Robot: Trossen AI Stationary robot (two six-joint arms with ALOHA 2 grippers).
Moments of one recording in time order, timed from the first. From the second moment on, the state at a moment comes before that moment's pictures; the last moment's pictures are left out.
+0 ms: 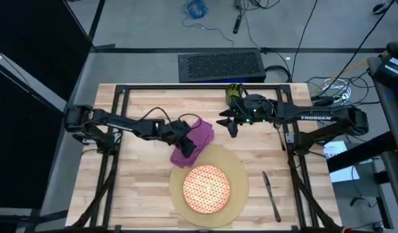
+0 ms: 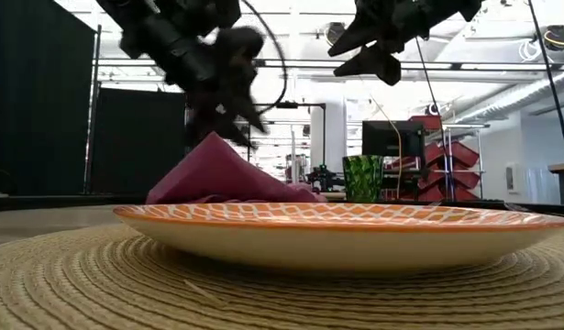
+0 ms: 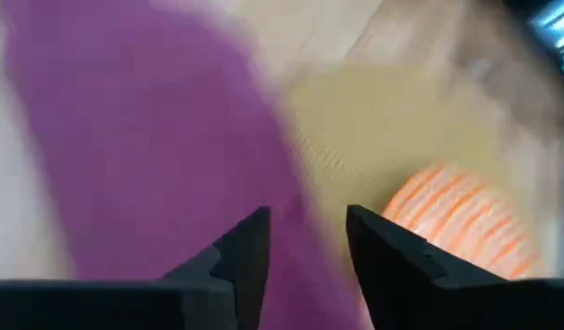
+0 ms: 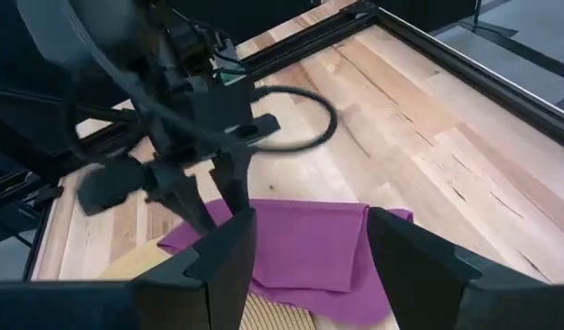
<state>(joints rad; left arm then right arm) 0.01 1.55 0.86 -0.21 0.05 -0.68 -0.19 1.21 0.92 -0.18 -0.03 0.35</state>
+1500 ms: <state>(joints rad) -0.49 1.35 0.62 -0.65 0.00 -1.30 -0.19 1.21 0.92 -0.21 0.00 0.34</state>
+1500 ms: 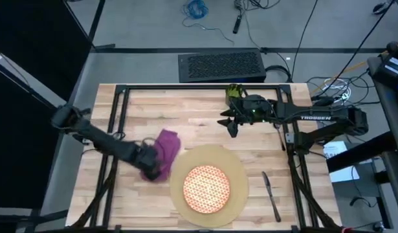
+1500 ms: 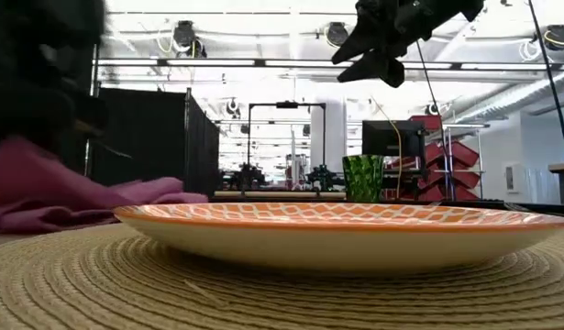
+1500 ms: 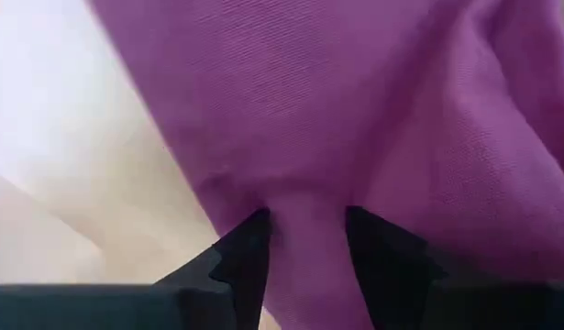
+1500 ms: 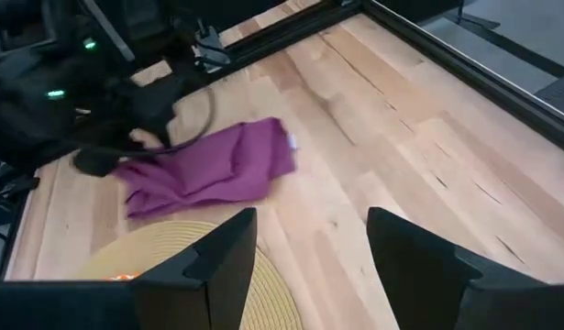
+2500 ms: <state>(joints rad) -0.69 1.46 0.87 -0.63 -0.28 -1.38 -0.18 1.21 0.92 -0.18 -0.01 0.38</state>
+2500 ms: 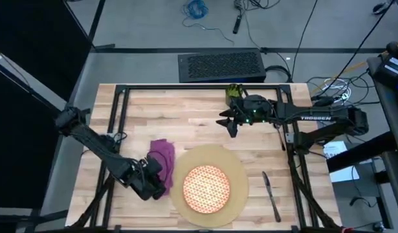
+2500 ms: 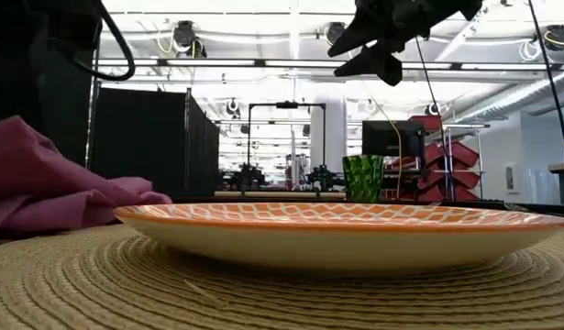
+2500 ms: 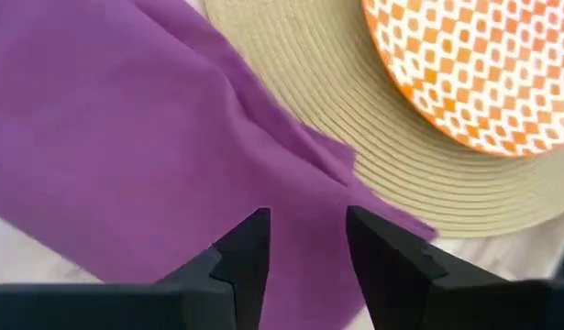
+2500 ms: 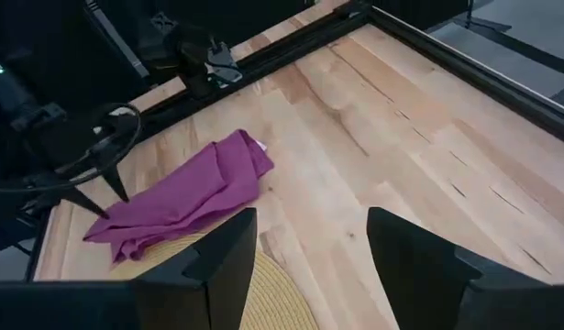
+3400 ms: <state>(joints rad) -0.68 1.50 0.99 -0.55 -0.16 -1.24 -0.18 1.21 0.92 -0.18 0.00 0.36</state>
